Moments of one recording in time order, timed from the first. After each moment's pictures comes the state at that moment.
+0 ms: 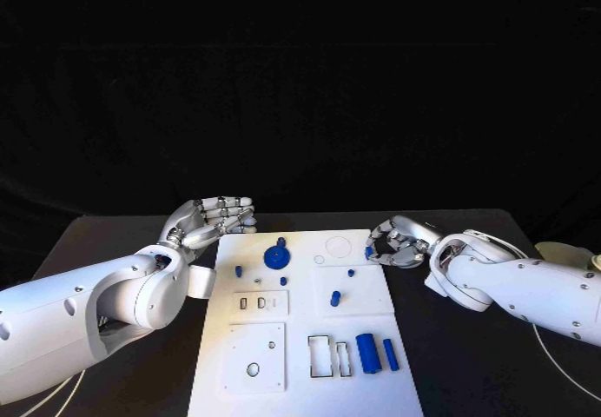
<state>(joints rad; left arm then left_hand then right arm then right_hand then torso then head) 1.24 -0.89 -0.06 1.58 -0.05 -0.38 0.47 1.56 -0.15 0.25 0.19 0.28 0.82 0.21 0.21 0.16 0.95 0.19 0.07 0.07 0.92 0.14 0.32 0.33 0.17 0.81 0.23 0.57 0.29 1.25 -0.87 -0.12 1.34 -1.18 -0.39 0.07 1.36 -0.20 0.40 0.14 0.23 0.91 0.16 0.22 0.43 1.46 0.07 1.51 1.31 1.46 -0.01 1.56 1.31 0.05 1.47 0.09 1.41 1.31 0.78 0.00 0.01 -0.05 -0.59</state>
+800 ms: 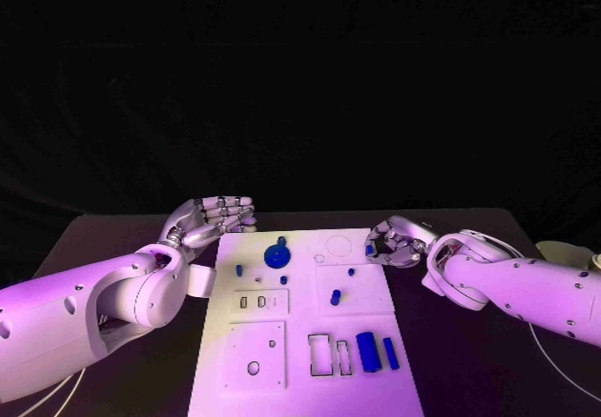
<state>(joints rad) 1.24 -0.89 -0.06 1.58 -0.05 -0.38 0.46 1.56 -0.15 0.25 0.19 0.28 0.82 0.21 0.21 0.16 0.95 0.19 0.07 0.07 0.92 0.14 0.32 0.33 0.17 0.80 0.22 0.57 0.29 1.24 -0.85 -0.13 1.33 -1.18 -0.38 0.07 1.36 -0.19 0.42 0.13 0.23 0.95 0.14 0.24 0.44 1.46 0.07 1.51 1.31 1.46 -0.01 1.56 1.31 0.05 1.47 0.09 1.41 1.31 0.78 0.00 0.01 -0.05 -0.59</state>
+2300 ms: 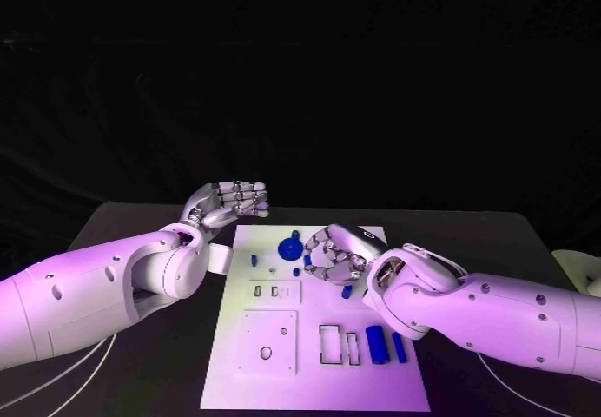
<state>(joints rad) 1.24 -0.82 -0.06 1.47 -0.05 -0.37 0.46 1.56 -0.15 0.25 0.19 0.28 0.82 0.21 0.21 0.16 0.95 0.19 0.07 0.07 0.92 0.14 0.31 0.33 0.17 0.80 0.23 0.57 0.29 1.21 -0.68 -0.13 1.60 -1.35 -0.52 -0.17 1.34 -0.13 0.49 0.11 0.19 0.99 0.12 0.27 0.45 1.46 0.03 1.51 1.31 1.47 -0.03 1.56 1.31 0.05 1.47 0.08 1.43 1.31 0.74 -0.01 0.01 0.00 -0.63</state>
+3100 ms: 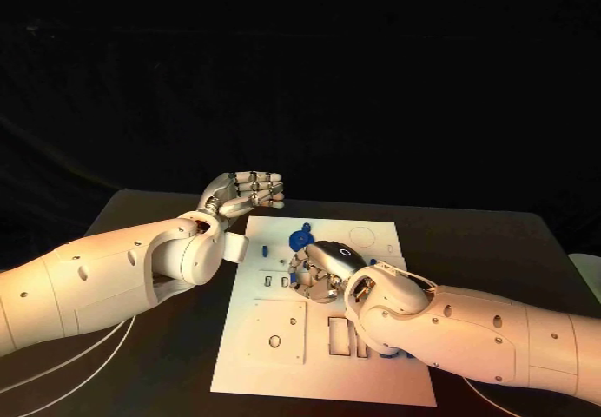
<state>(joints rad) 1.24 -0.80 -0.06 1.46 -0.05 -0.37 0.46 1.56 -0.15 0.25 0.19 0.28 0.82 0.21 0.21 0.16 0.95 0.19 0.07 0.07 0.92 0.14 0.31 0.33 0.17 0.80 0.23 0.57 0.29 1.13 -0.53 -0.14 1.51 -1.51 -0.50 -0.25 1.32 -0.15 0.49 0.11 0.19 0.99 0.12 0.27 0.45 1.46 0.03 1.51 1.31 1.46 -0.03 1.56 1.31 0.05 1.47 0.08 1.43 1.31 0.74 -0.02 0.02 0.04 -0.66</state>
